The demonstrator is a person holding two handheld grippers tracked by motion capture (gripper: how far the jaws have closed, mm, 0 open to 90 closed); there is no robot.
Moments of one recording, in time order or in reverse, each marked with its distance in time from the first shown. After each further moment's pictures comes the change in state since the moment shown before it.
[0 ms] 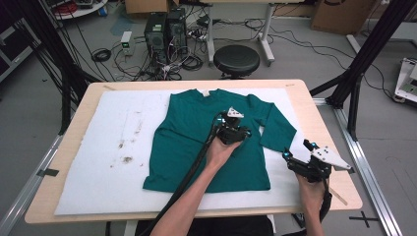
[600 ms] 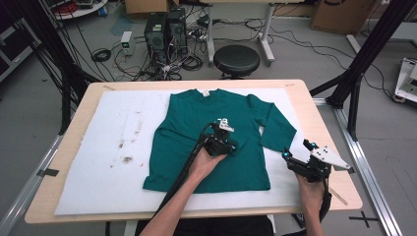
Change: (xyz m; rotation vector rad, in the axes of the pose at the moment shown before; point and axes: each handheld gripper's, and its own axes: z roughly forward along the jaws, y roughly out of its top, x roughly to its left) left arm 0.001 -0.038 -0.033 0.203 0.007 0.072; right arm 0.001 0.000 0.001 0.008 -0.004 -0.001
